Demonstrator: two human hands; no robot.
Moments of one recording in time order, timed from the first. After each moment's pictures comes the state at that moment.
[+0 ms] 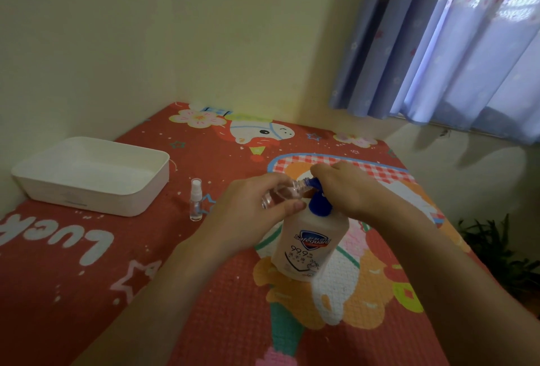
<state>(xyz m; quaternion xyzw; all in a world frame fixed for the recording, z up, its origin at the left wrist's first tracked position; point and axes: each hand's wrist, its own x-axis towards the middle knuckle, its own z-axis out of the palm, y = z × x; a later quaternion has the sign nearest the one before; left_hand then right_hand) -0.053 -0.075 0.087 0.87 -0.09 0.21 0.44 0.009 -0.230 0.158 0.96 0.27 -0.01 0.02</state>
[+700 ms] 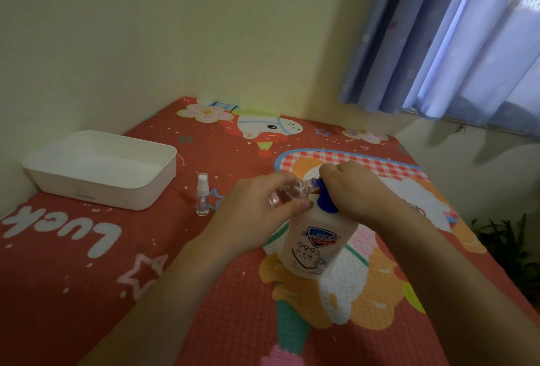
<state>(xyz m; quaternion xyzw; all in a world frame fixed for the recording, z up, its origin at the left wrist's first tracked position) -0.053 -0.077 0.080 0.87 -0.07 0.21 0.44 0.009 -0.228 0.152 0.95 0.30 0.03 0.10</state>
